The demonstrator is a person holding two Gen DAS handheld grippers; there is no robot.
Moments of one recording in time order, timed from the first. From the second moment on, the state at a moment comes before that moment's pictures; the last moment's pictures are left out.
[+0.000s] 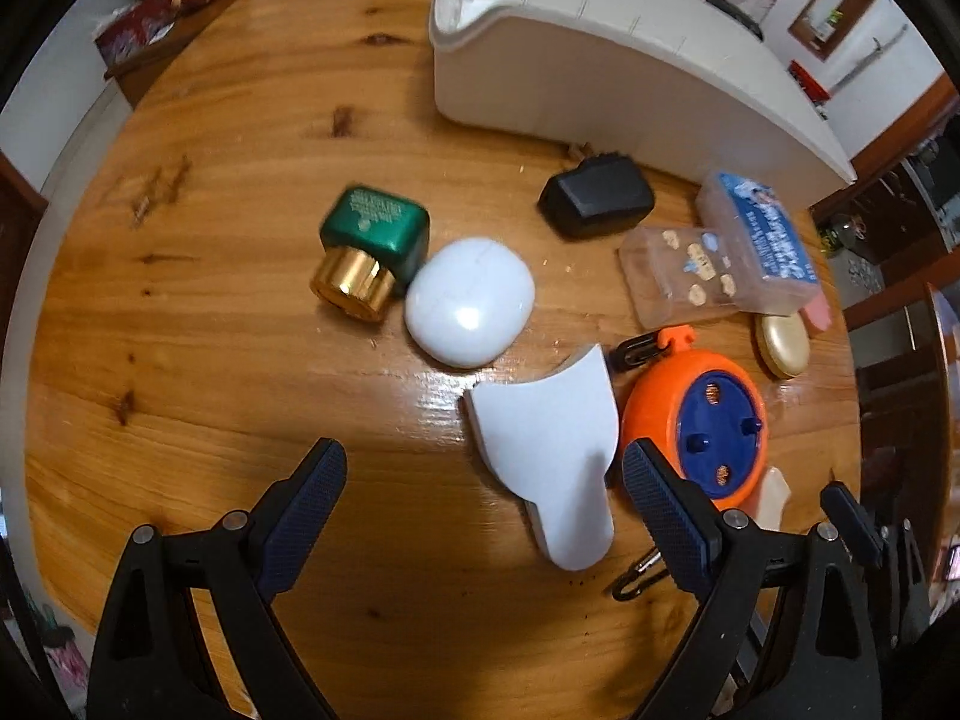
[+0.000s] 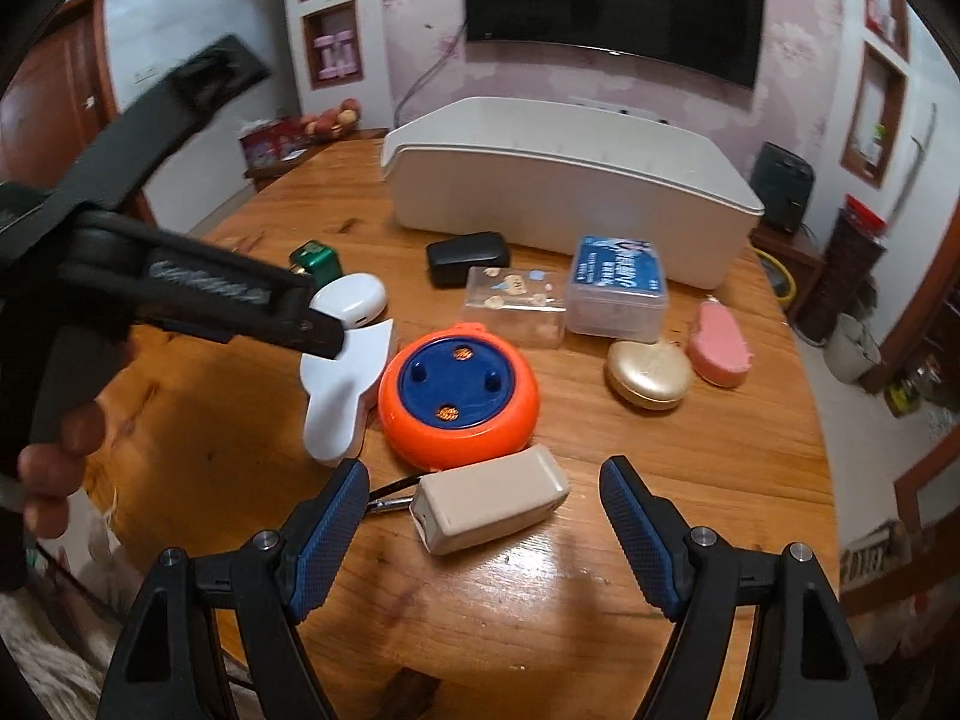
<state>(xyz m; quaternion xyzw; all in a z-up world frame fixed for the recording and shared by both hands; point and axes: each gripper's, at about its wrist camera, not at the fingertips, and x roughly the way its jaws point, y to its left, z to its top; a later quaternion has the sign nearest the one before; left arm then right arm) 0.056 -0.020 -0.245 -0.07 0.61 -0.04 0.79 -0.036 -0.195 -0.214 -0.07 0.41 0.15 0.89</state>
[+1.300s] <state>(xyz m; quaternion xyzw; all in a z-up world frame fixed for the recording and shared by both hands) 0.095 -0.018 -0.255 -0.15 0.64 0.05 0.75 -0.033 -0.204 -0.247 -0.11 0.41 0.19 0.89</state>
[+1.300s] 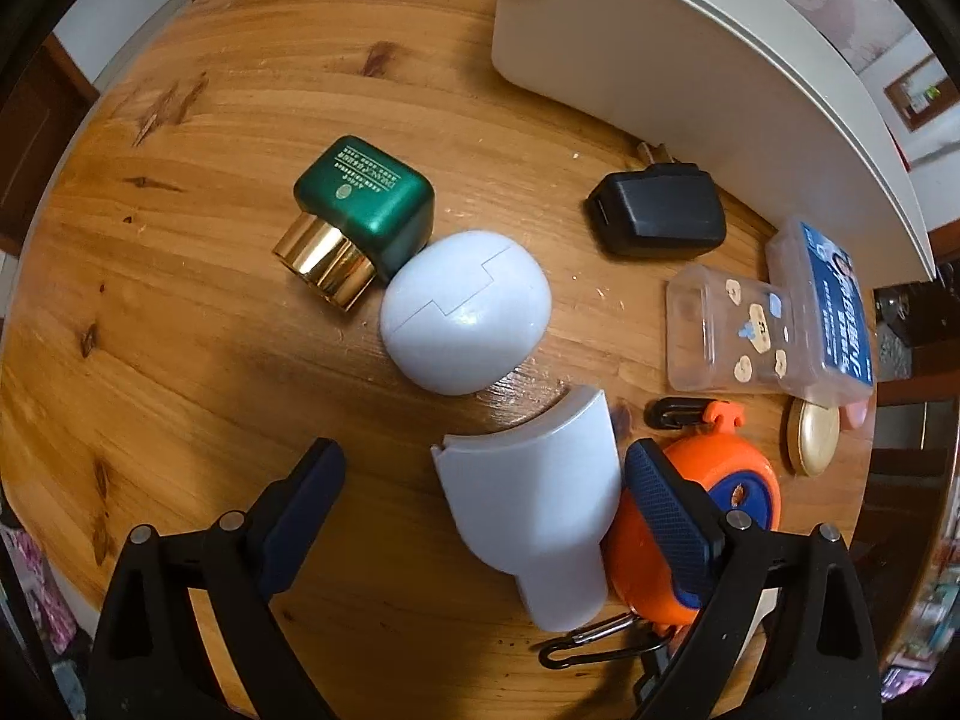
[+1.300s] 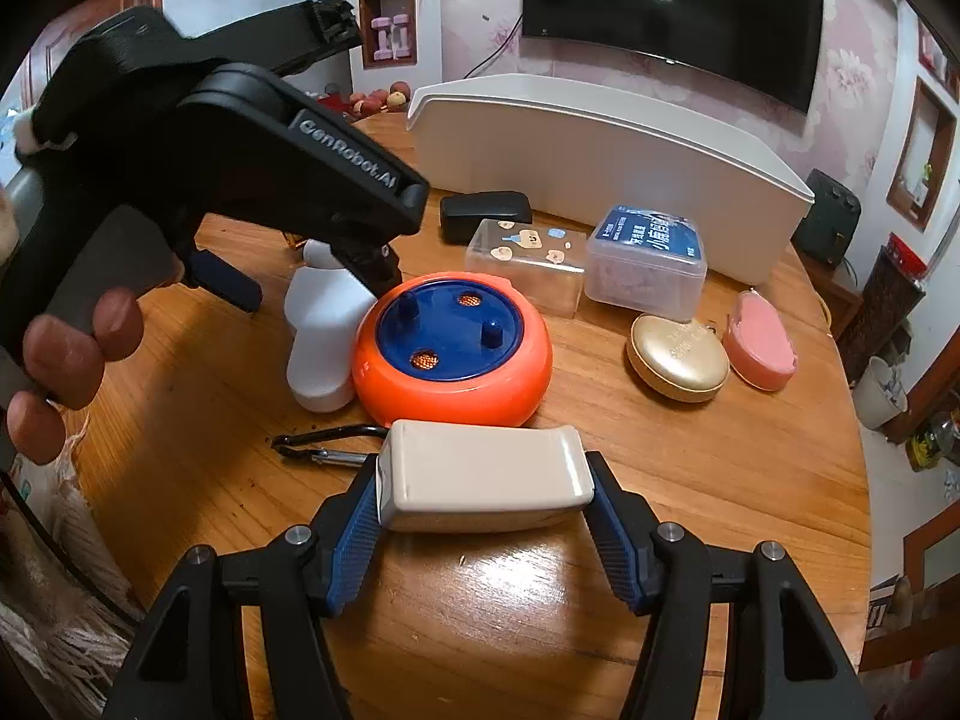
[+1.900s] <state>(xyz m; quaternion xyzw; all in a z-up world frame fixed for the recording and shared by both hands) 0.097 -0.017 -0.249 -0.17 0.67 0.07 0.72 -0.030 -0.212 -0.247 -0.09 0.41 0.19 0.89</state>
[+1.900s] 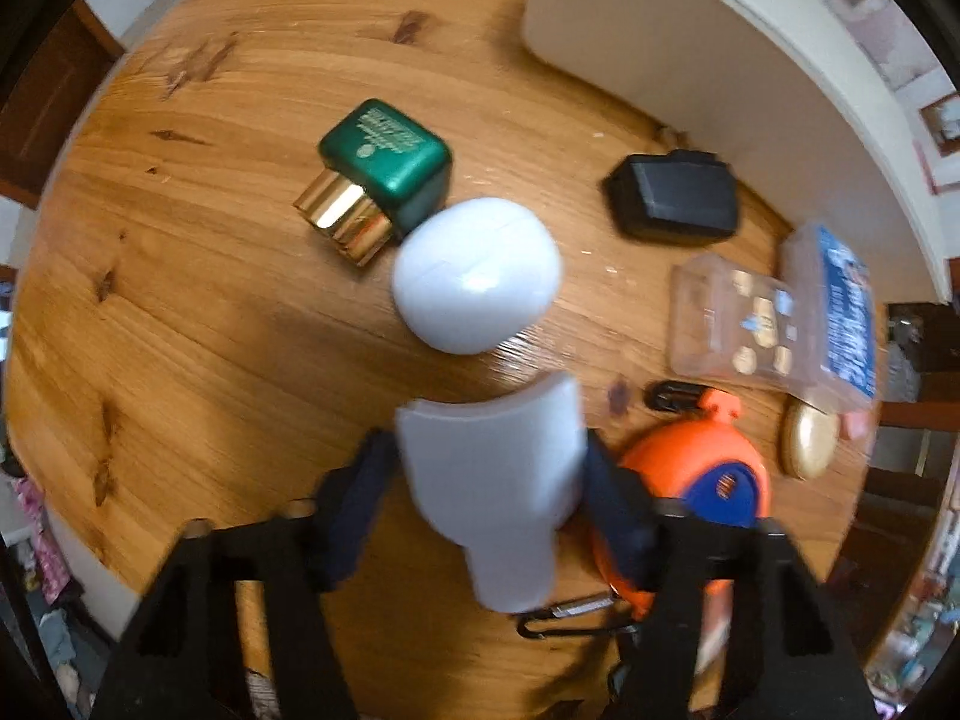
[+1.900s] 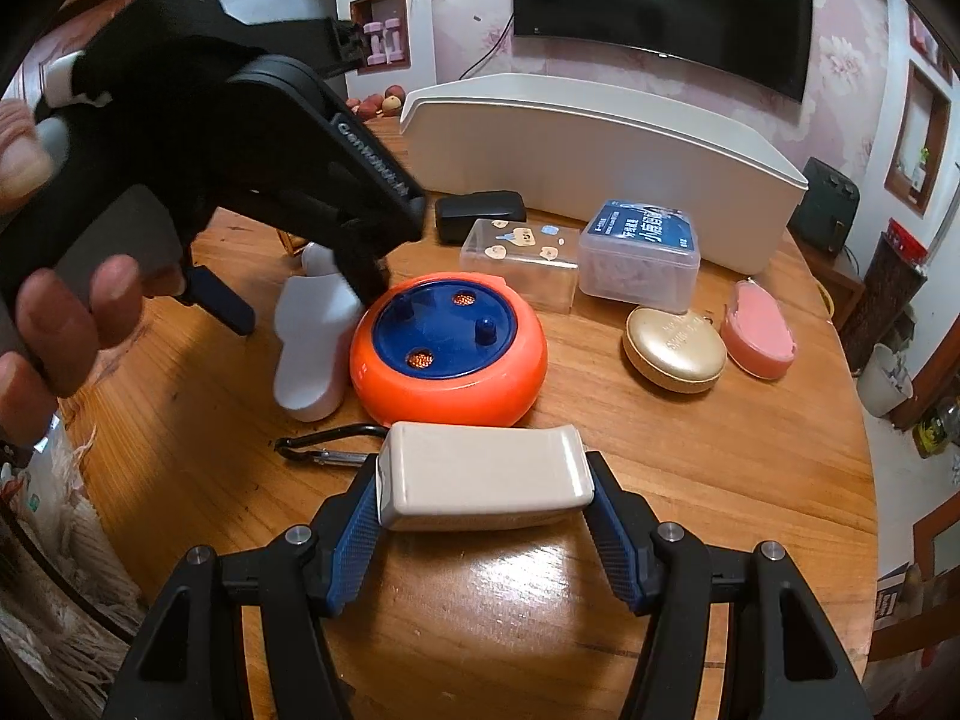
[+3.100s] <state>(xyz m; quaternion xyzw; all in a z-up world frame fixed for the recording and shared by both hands) 0.138 -0.017 -0.006 -0.03 0.44 -0.09 0.89 0.064 -0.238 -0.060 -0.10 0.32 0.06 0.94</state>
